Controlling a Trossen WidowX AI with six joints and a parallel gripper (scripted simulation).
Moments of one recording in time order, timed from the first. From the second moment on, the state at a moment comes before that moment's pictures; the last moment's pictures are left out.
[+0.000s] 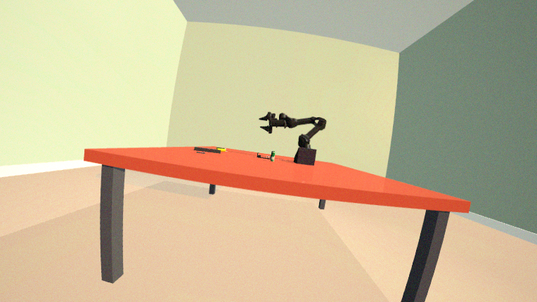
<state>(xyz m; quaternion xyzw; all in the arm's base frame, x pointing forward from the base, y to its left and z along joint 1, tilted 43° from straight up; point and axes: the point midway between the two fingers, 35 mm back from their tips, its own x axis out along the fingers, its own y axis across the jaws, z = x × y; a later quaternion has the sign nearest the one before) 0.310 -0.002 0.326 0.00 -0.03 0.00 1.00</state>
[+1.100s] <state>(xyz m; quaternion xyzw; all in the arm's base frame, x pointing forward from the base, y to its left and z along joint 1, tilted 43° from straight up) 0.234 0.201 -0.019 -0.10 0.58 -0.29 0.75</state>
